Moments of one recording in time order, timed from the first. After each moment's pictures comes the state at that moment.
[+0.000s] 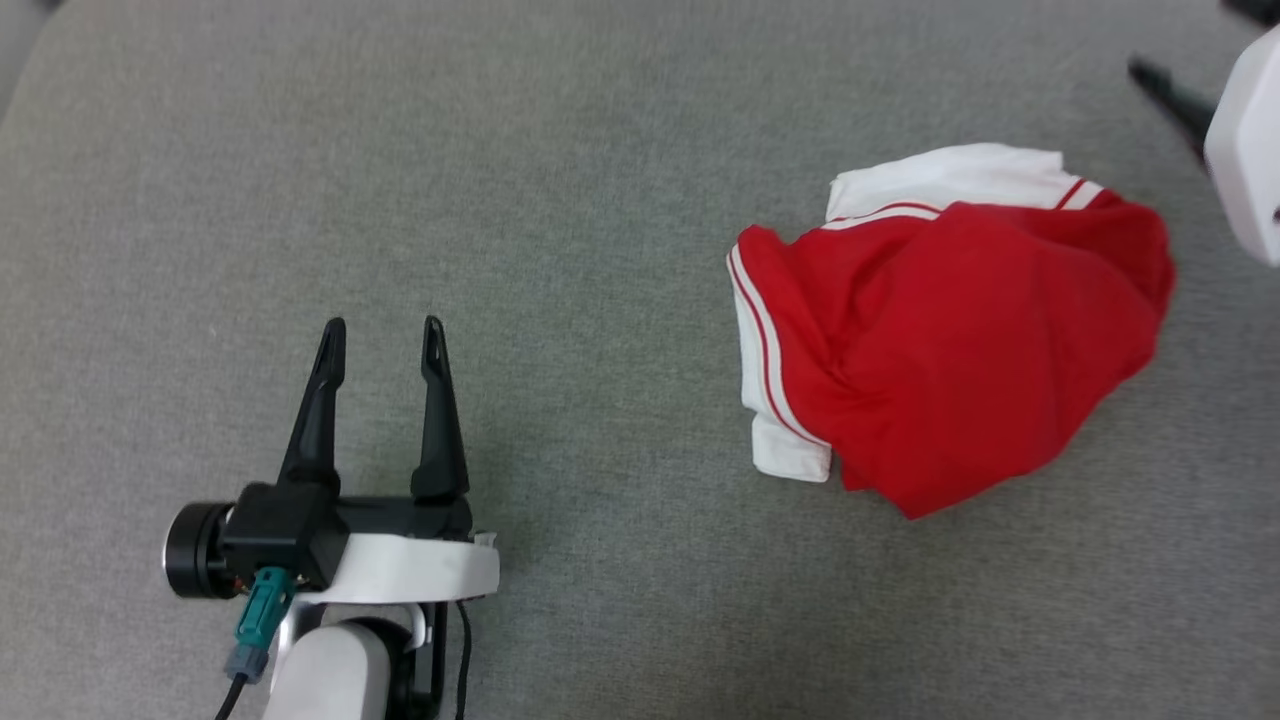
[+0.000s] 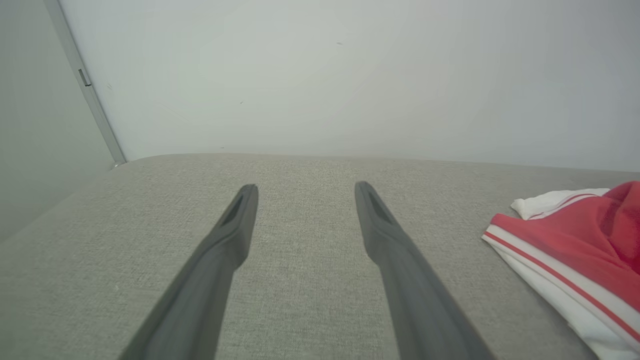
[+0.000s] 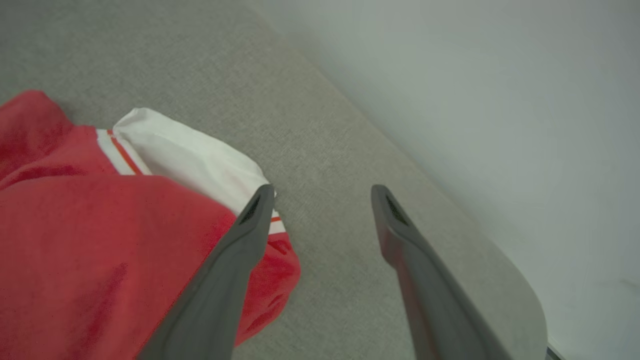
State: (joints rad) left arm -0.14 0.05 -0.11 -0.07 -0.12 0.08 -0.26; right arm -1.09 -0.76 0.71 0.25 0.59 0.13 0.59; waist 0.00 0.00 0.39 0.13
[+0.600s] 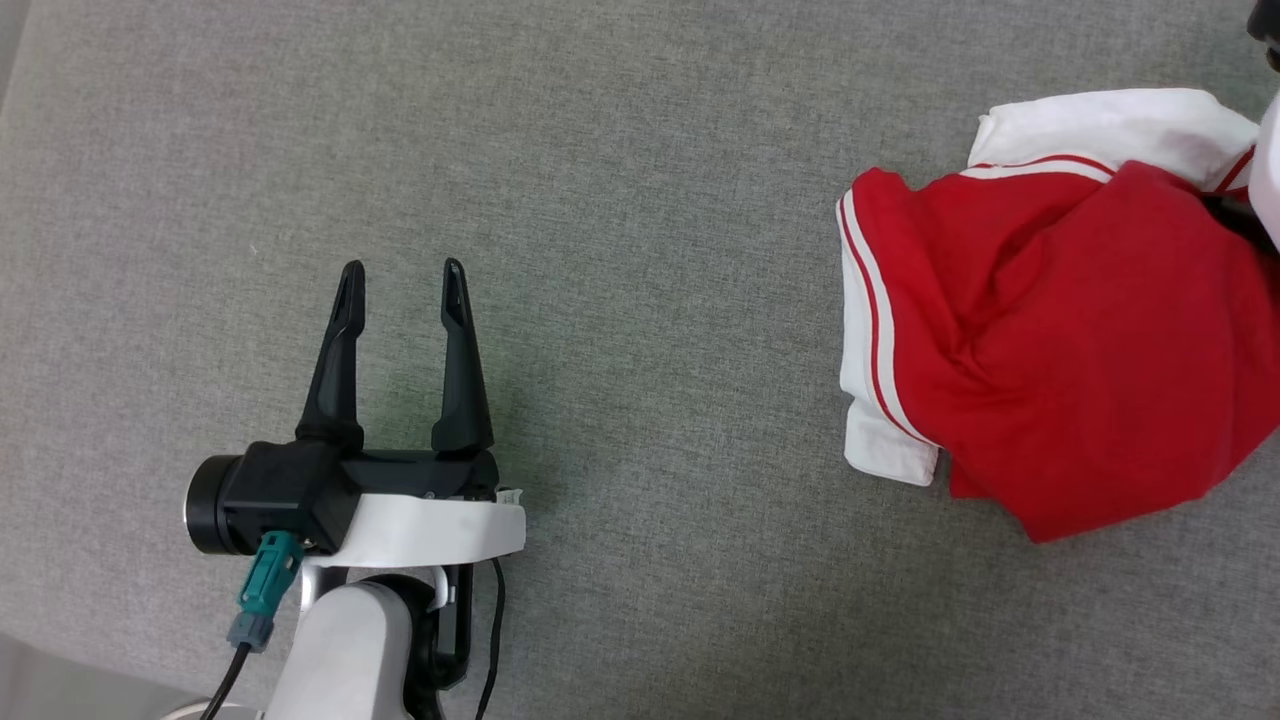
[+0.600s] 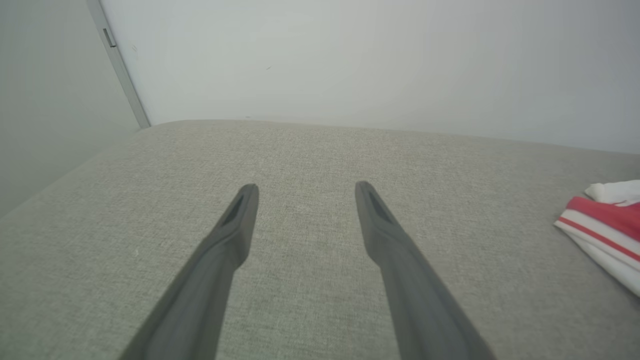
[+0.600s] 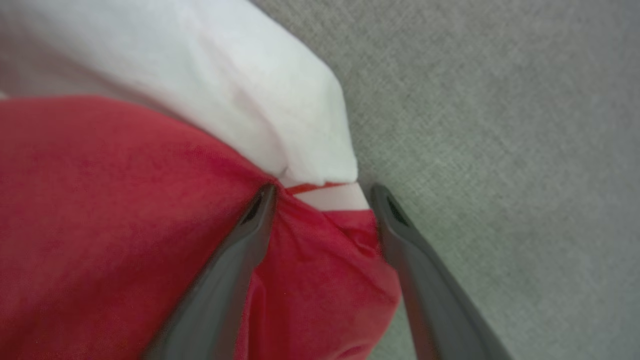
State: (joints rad) left arm -0.23 0.05 -0.17 -0.09 -0.19 0.12 -0.26; right arm -1.19 -0.90 0.97 0.27 0.87 0.13 0.95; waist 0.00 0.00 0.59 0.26
